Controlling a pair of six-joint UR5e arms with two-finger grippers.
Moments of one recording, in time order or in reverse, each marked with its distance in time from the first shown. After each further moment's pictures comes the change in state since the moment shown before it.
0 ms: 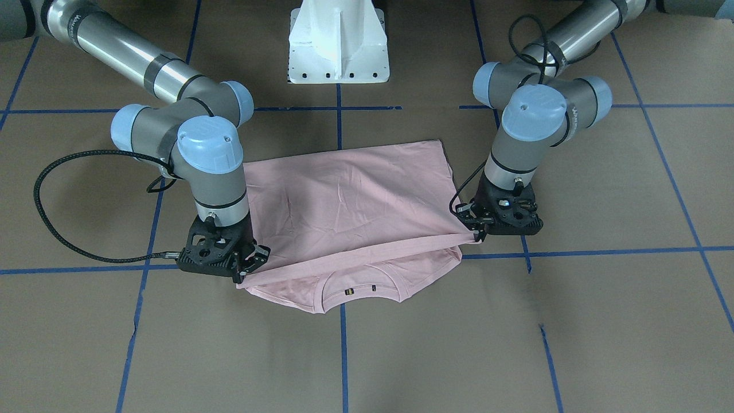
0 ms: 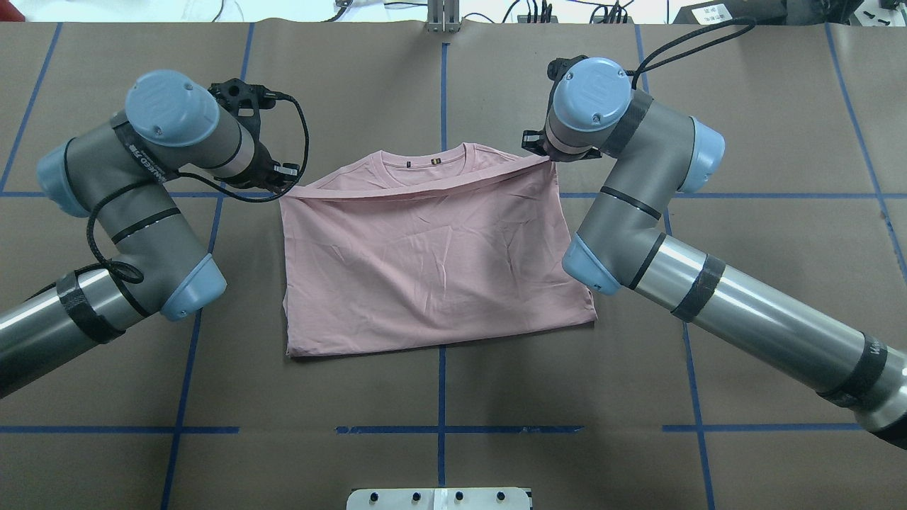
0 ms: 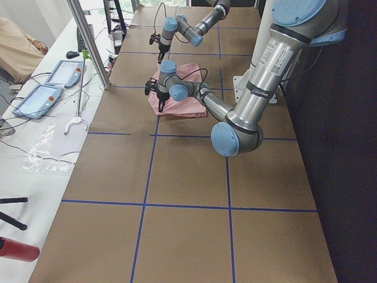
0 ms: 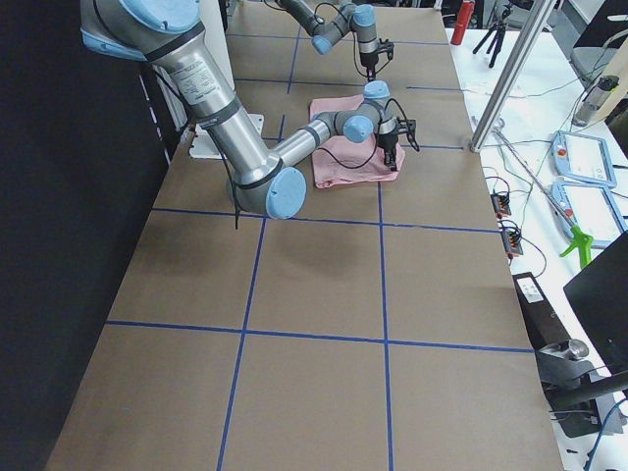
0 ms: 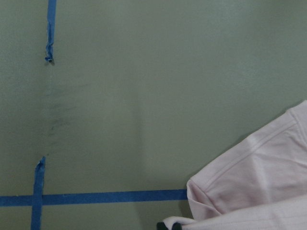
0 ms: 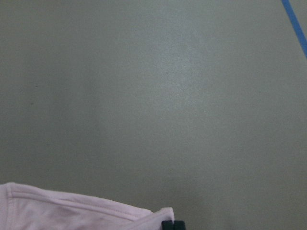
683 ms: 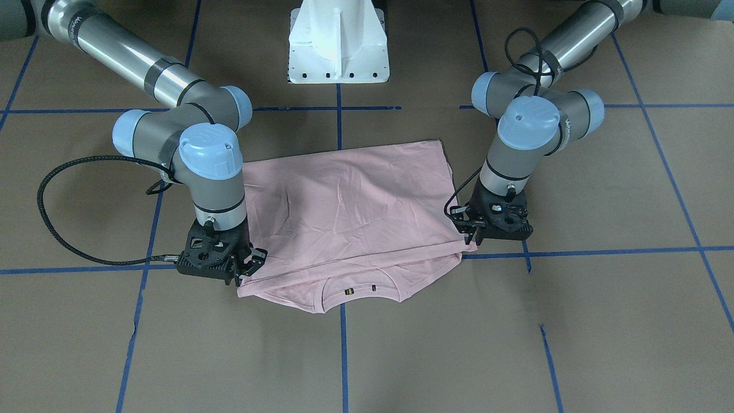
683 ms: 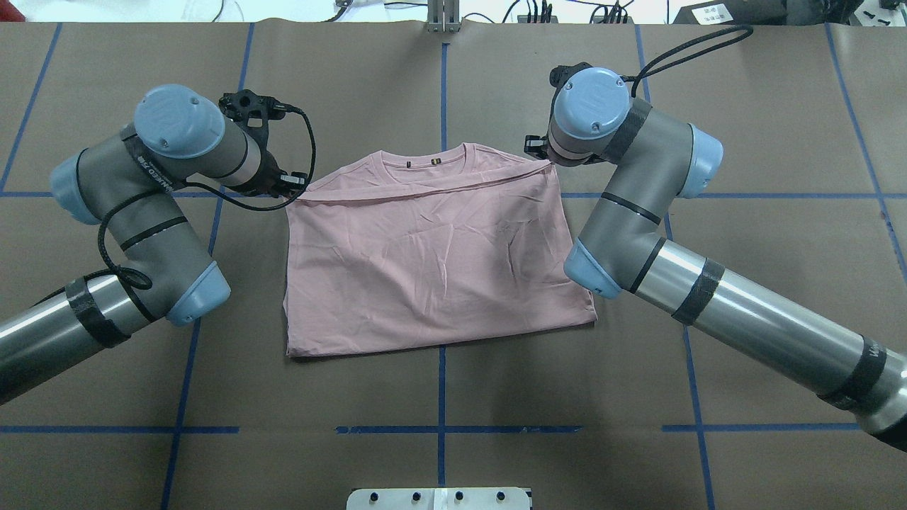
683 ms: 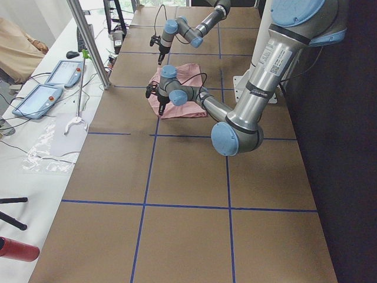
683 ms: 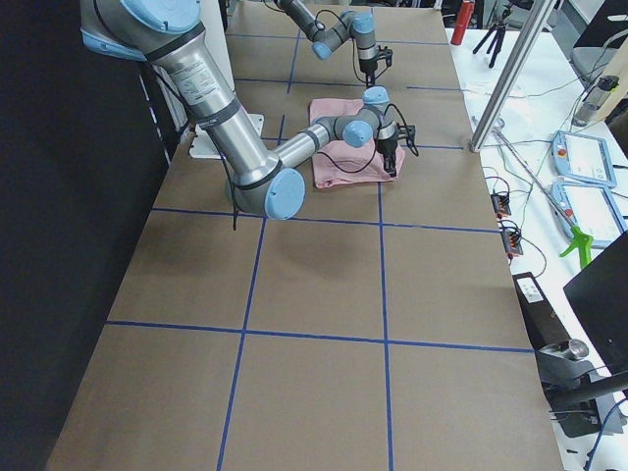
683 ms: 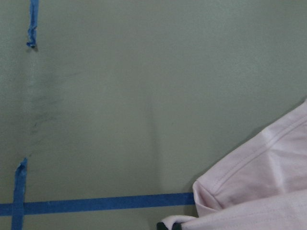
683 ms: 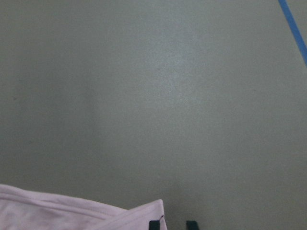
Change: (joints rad) left arm 0.013 0.004 0.007 -0.061 -0.003 0.057; right arm -0.004 -0.006 -0.004 0.006 -0.013 -0.033
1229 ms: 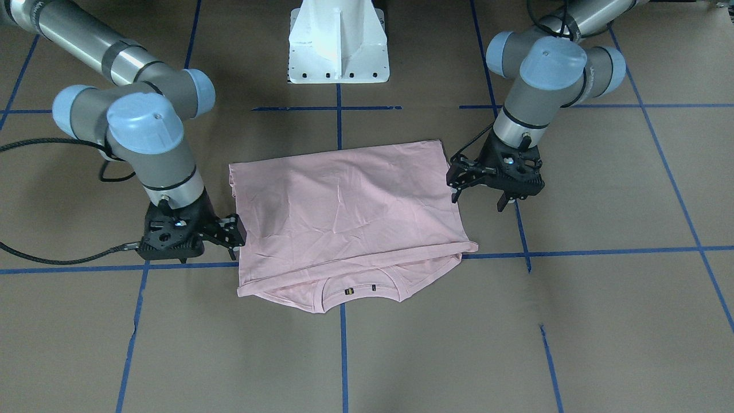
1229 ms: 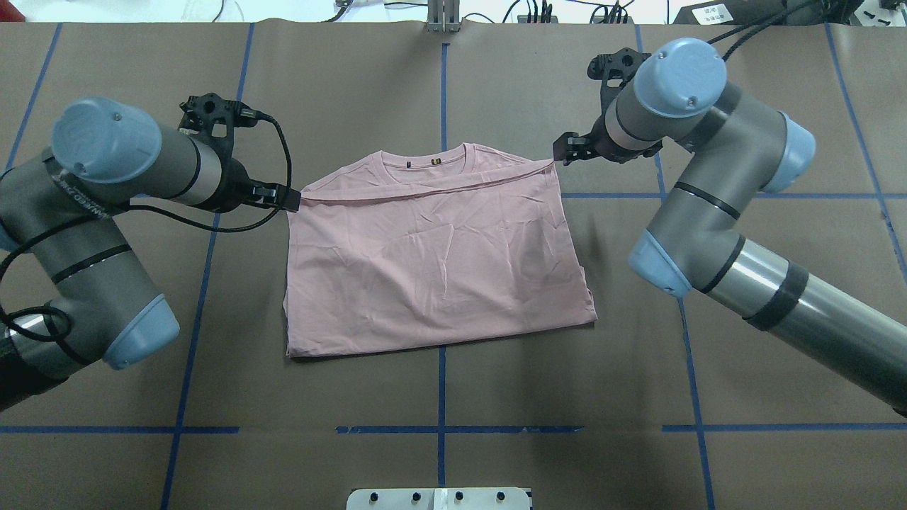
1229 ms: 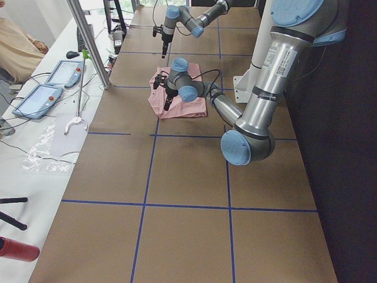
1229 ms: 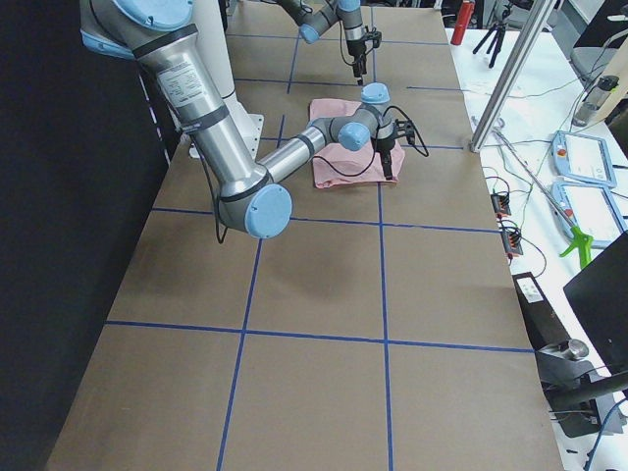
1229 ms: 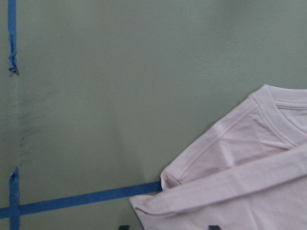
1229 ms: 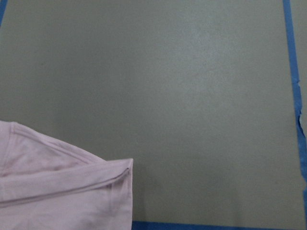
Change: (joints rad) left arm 0.033 0.162 -0.264 -0.002 -0.003 -0.027; right arm 0.077 -0.183 0.243 0.000 0.175 -0.216
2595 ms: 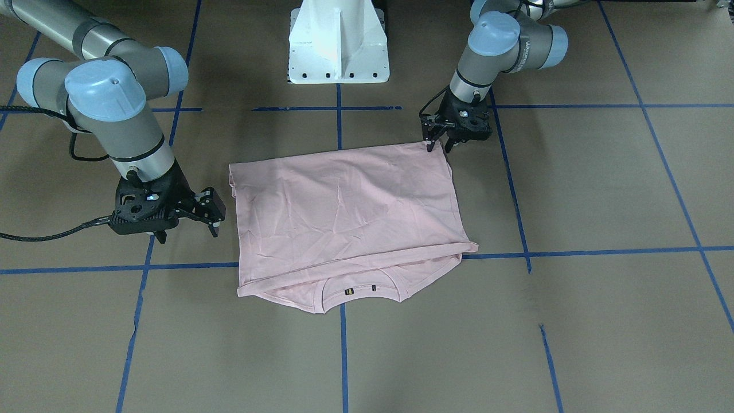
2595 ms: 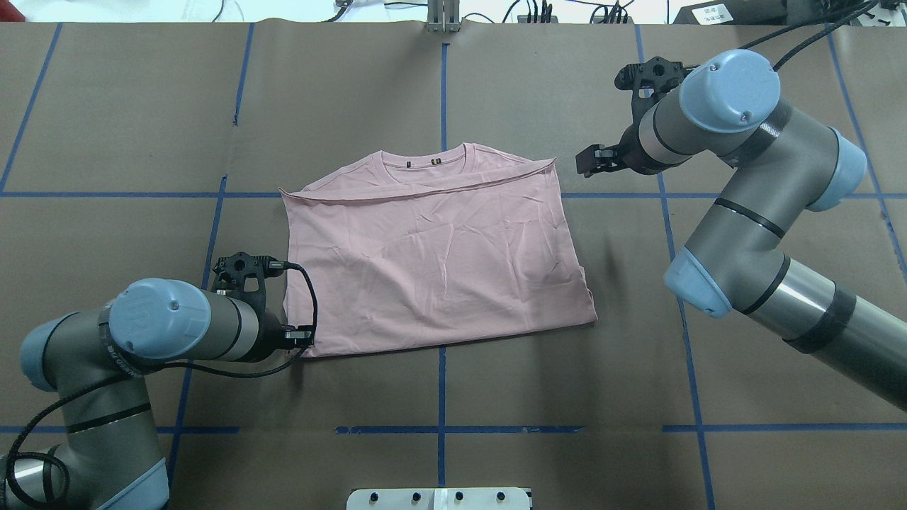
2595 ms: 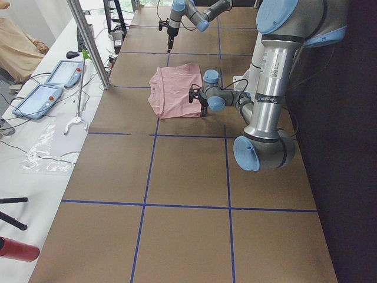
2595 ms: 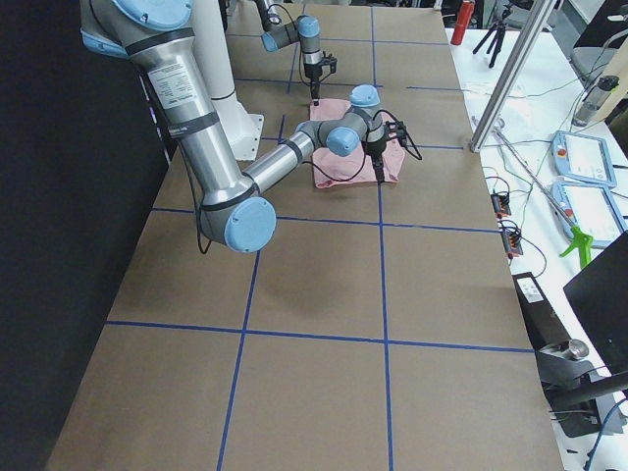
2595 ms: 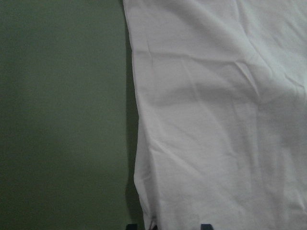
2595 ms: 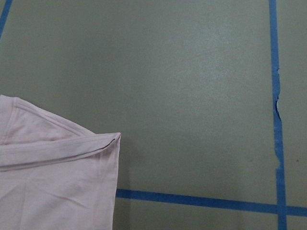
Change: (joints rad) left arm 0.317 0.126 -0.072 -0.042 0.114 -0.352; right arm 0.002 -0.067 0.084 0.001 0.010 -0.016
